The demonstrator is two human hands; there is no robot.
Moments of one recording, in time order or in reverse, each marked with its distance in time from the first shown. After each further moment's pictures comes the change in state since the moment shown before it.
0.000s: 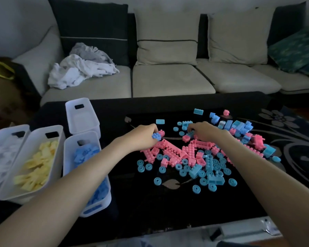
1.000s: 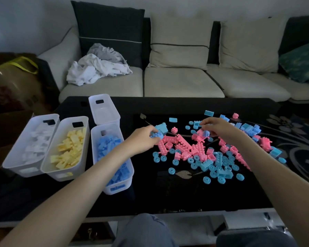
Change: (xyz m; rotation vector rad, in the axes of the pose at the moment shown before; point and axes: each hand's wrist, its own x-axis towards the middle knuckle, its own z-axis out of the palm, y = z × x) left_hand -0.062 -0.031 0.003 -0.298 0.169 -0.069; right_hand -0.043 -0.017 -0.014 0.869 0.131 0.019
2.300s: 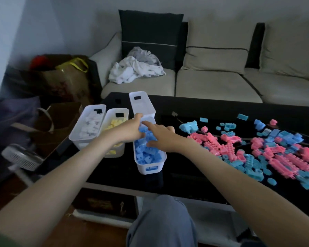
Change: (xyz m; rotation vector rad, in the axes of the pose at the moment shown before) left_hand -0.065 -0.068 -0.074 0.237 0.096 -0.235; right_hand -0.080 -0.146 0.206 -0.636 -0.376 -0.607
